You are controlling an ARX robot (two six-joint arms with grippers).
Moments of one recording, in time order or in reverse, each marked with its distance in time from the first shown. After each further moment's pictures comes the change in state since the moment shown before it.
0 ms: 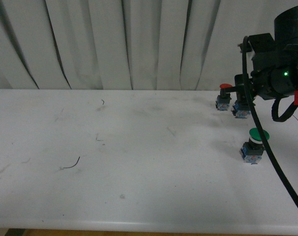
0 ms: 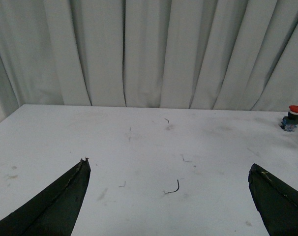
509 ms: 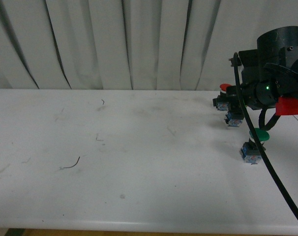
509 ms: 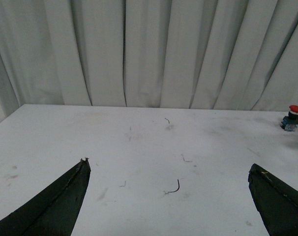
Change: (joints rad) left arm 0.000 0.000 0.000 0.000 0.000 0.000; right arm 0.000 0.124 0.105 -0.011 0.018 0.027
